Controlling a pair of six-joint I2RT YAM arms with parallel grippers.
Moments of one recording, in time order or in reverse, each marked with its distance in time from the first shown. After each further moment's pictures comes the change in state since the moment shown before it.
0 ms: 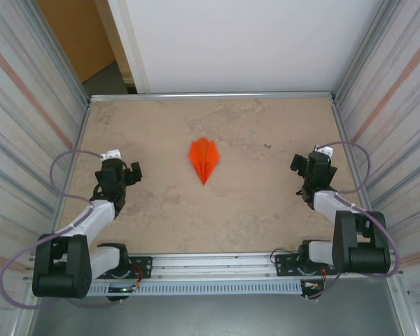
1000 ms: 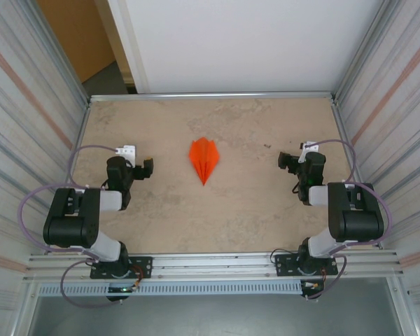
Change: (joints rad) left arm 0.021 0.371 -0.003 0.508 0.271 0.171; right arm 0.000 0.237 -0.011 0.351 -0.278 -0.097
